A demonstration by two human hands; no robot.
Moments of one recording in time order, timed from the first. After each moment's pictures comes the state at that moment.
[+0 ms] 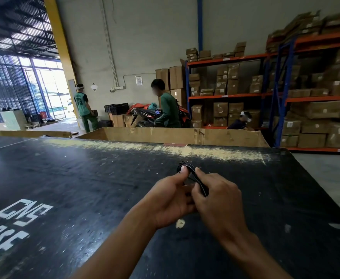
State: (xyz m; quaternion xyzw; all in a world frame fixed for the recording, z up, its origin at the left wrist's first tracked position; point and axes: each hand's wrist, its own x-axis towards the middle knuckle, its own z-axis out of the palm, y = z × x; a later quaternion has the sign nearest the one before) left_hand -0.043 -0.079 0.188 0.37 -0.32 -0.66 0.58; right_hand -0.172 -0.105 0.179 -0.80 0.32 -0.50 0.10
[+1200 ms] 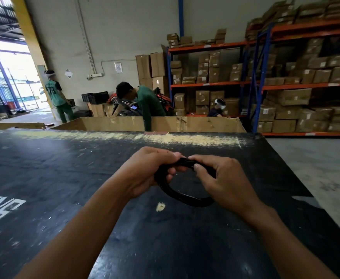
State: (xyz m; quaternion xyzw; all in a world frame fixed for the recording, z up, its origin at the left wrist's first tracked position) left_hand -0.056 -0.071 0.224 0.56 -0.44 -0.47 0.52; right_hand -0.234 -0.128 0.187 -0.83 0.25 -0.47 0.18
